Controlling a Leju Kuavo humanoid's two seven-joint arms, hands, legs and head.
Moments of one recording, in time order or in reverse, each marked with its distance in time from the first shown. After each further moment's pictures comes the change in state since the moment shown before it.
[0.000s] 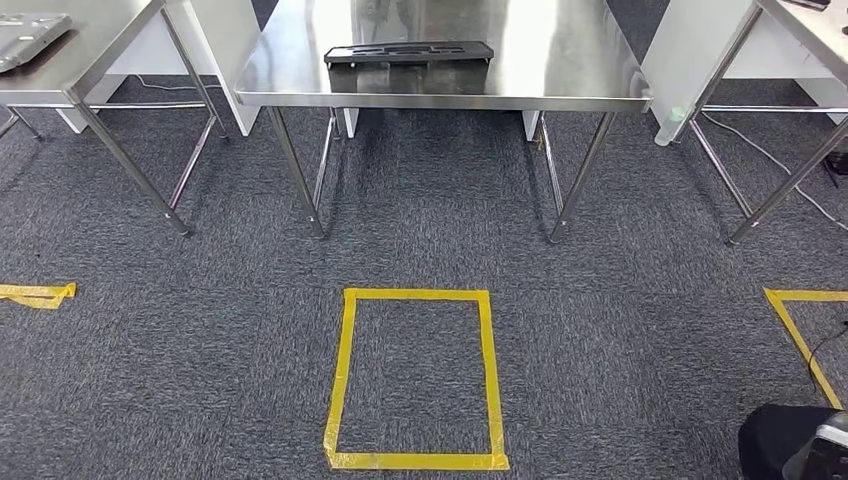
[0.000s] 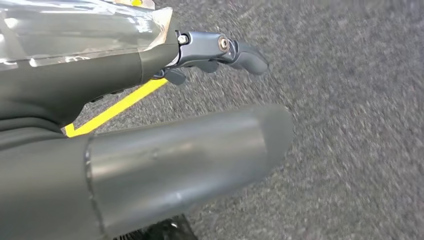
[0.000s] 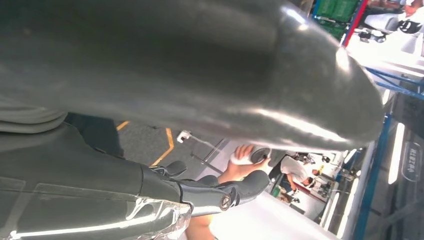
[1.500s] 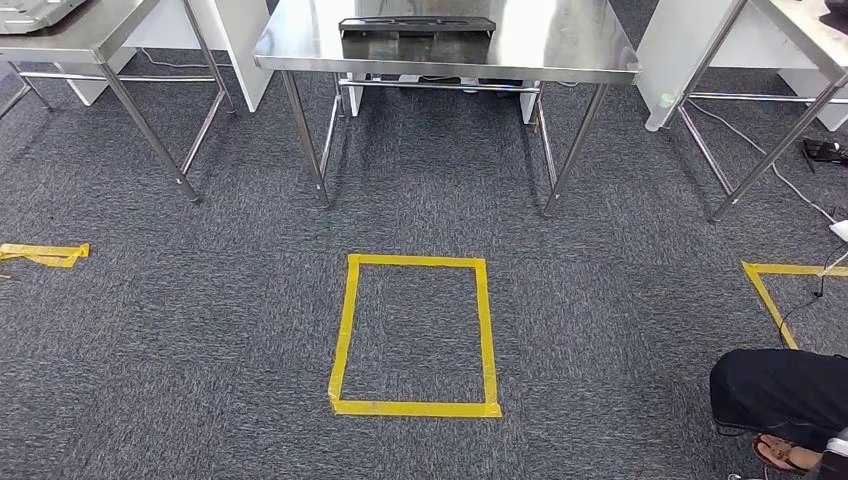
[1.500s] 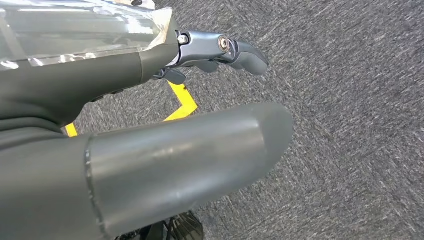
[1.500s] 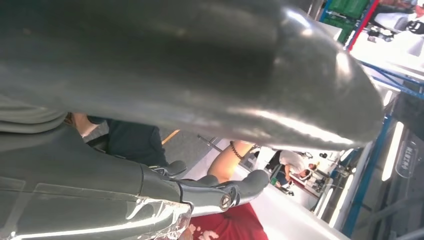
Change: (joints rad) left arm 0.014 0.007 -0.029 0.030 -0.048 -0.039 -0.013; right arm 0.001 0.000 -0.079 -0.014 0.031 0.058 -0.015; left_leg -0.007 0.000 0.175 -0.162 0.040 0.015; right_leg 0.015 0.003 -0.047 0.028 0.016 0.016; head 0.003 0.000
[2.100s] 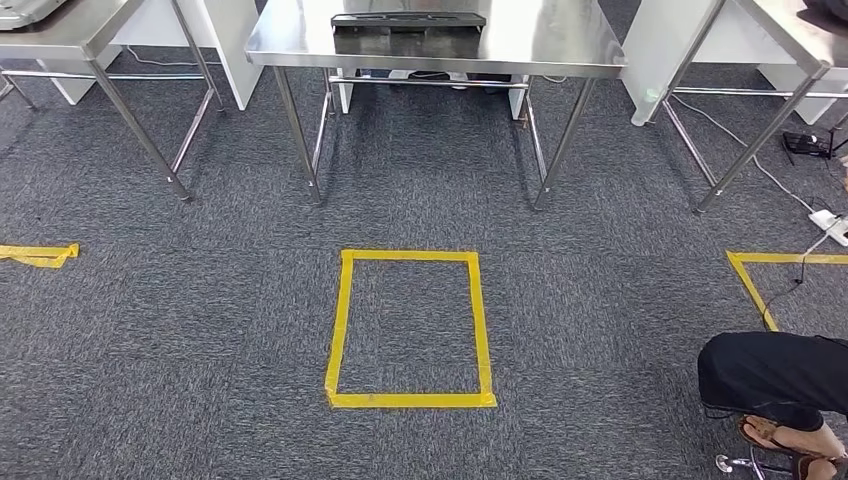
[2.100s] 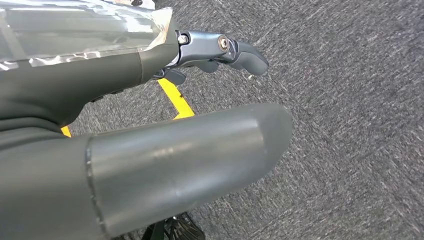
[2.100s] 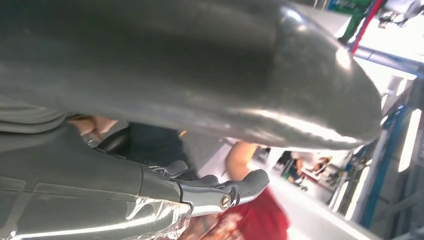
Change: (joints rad) left arm -0.005 0.002 0.000 0.002 -0.014 0.000 0.000; right arm -0.003 0.002 -0.051 0.000 -0.037 0.051 0.017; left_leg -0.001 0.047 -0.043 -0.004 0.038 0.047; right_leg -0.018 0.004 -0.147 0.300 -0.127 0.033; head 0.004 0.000
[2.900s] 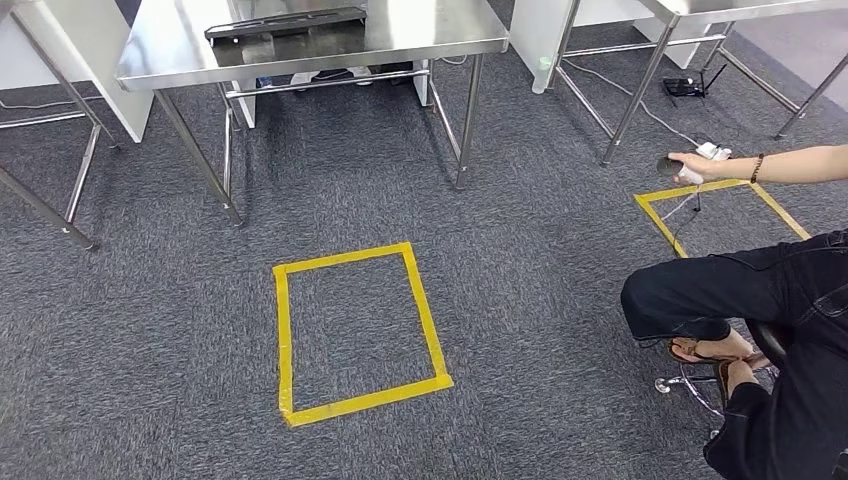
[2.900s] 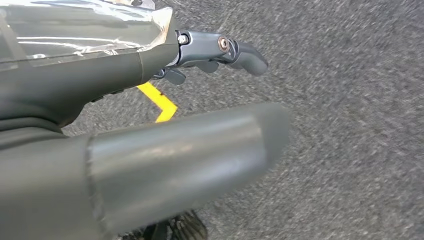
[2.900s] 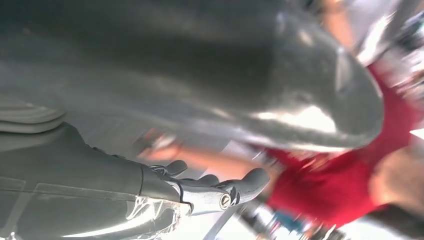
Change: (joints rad) left arm -0.007 0.006 0.000 0.008 -0.013 0.003 0.003; right arm -0.053 -0.092 -0.069 0.250 0.089 -0.188 -0.008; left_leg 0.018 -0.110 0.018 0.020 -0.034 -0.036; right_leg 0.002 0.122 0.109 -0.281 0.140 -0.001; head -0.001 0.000
